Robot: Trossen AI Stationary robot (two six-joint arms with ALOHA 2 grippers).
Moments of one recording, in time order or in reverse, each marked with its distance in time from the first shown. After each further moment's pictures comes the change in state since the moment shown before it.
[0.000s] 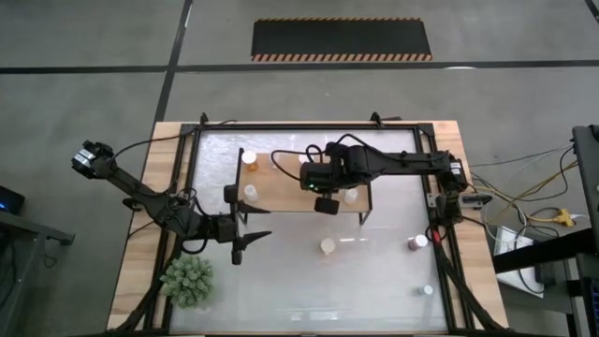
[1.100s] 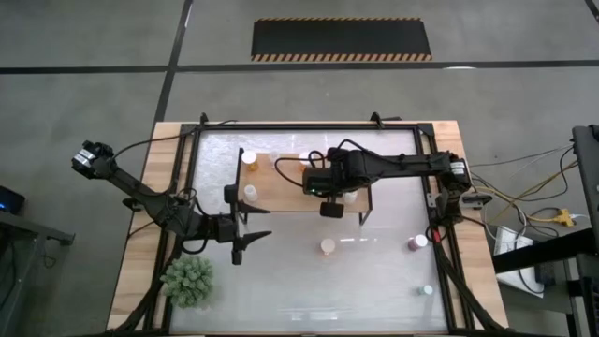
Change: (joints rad) left arm 0.000 0.002 0.000 0.007 0.000 -0.001; right arm 0.002 -0.030 -0.116 0.029 -0.028 -0.031
